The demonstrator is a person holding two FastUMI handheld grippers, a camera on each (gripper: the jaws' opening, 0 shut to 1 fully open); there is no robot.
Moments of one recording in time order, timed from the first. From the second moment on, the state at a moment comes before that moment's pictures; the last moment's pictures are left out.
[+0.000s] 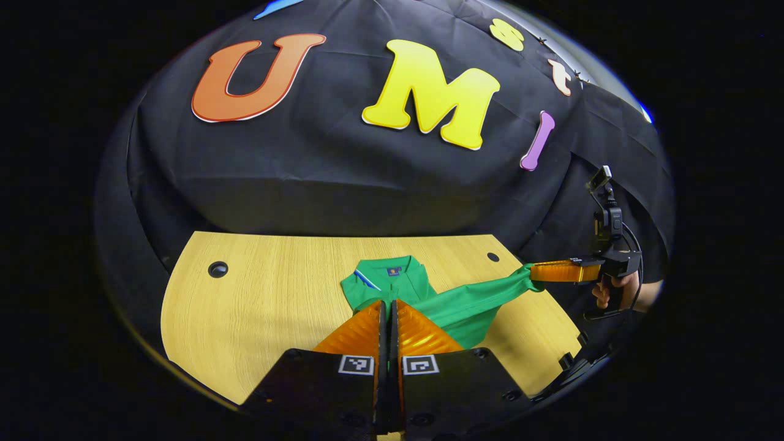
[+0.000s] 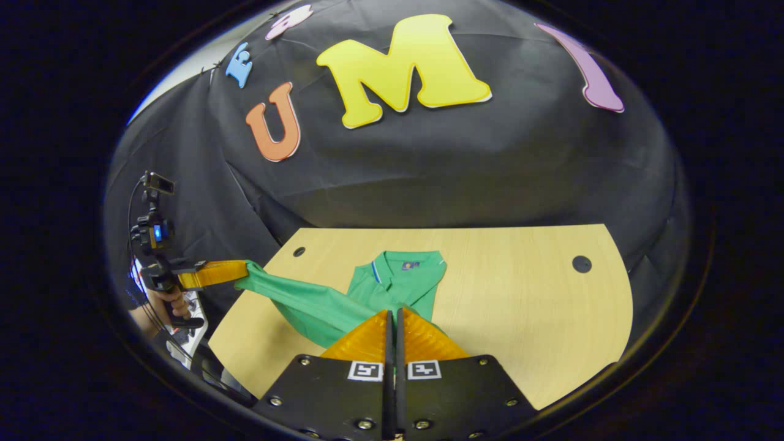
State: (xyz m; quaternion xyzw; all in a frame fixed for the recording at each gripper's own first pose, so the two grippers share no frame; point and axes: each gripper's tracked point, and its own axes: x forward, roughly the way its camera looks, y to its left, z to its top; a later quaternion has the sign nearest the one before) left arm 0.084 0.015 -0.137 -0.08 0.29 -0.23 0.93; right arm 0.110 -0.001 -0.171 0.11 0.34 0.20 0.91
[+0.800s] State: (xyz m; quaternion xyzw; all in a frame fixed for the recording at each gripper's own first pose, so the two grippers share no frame) left arm 0.205 0.007 -0.189 -0.08 0.25 -0.21 0.94; right arm 0.225 -0.016 -0.221 0.11 0.34 0.12 0.93
